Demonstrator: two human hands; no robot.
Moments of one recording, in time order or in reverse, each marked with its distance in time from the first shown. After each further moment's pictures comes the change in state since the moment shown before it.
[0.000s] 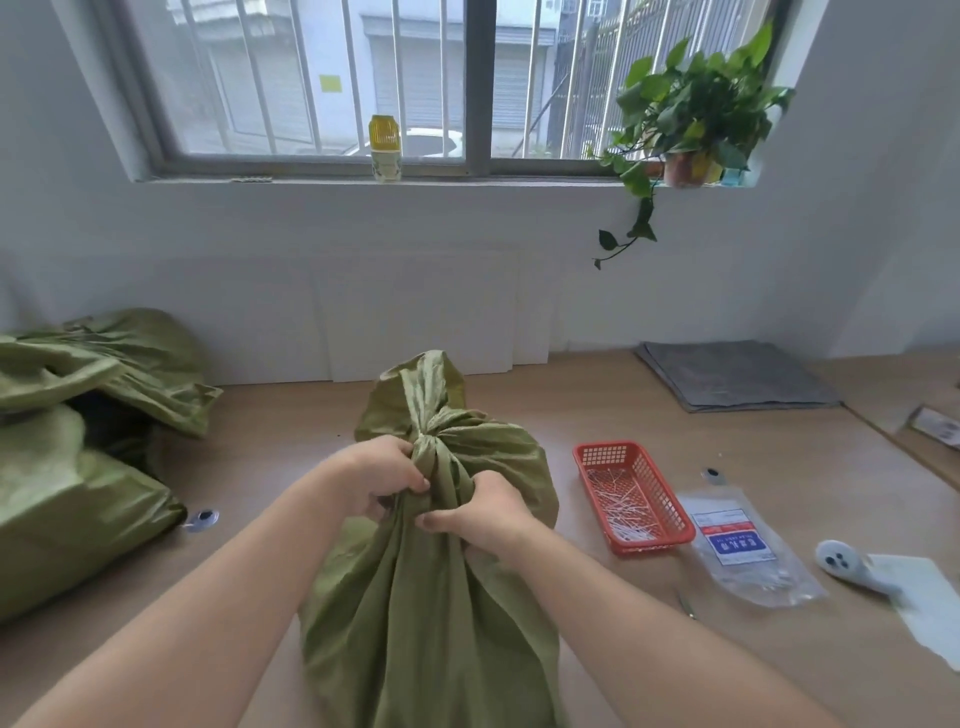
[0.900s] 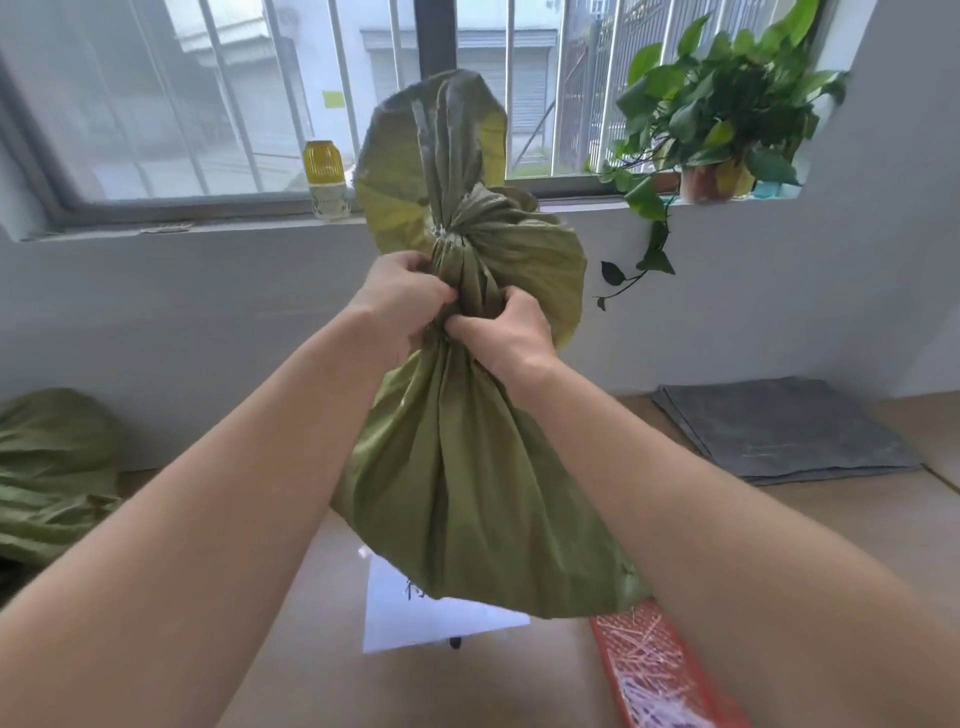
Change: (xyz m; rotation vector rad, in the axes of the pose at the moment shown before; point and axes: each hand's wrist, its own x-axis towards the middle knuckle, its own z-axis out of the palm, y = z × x) left_hand 0.176 0.313 -0.067 -0.443 0.382 0.462; right_hand 0.242 -0.160 -0.240 0.311 0.403 -0.302
